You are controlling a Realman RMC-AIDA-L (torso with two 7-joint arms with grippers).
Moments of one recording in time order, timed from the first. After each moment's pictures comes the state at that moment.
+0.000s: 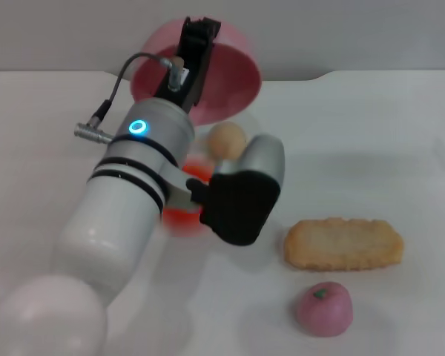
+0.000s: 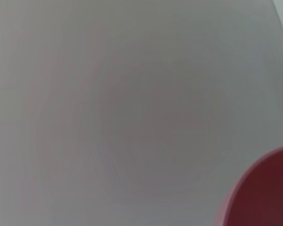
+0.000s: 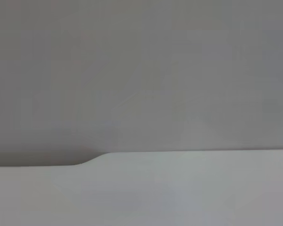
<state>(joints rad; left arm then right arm) -0.28 -2.07 2.43 1.42 1.43 -0.66 -0.14 0.20 2.07 -1.30 -1.59 0.48 0.97 -0.21</state>
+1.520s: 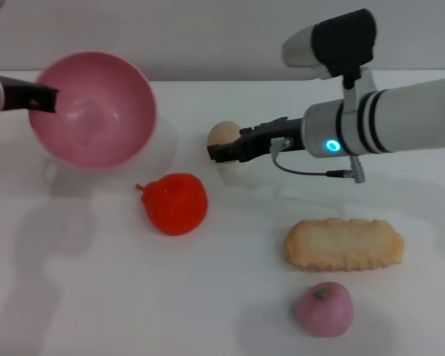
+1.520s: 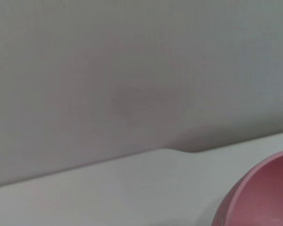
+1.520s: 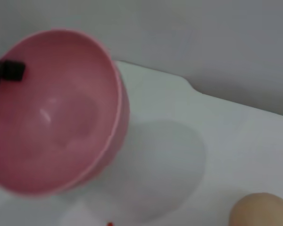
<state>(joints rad) -0.33 -2.06 1.52 1.61 -0.17 -1.02 0.04 0.73 2.08 -1.68 -0.83 1.17 0.73 -0.69</state>
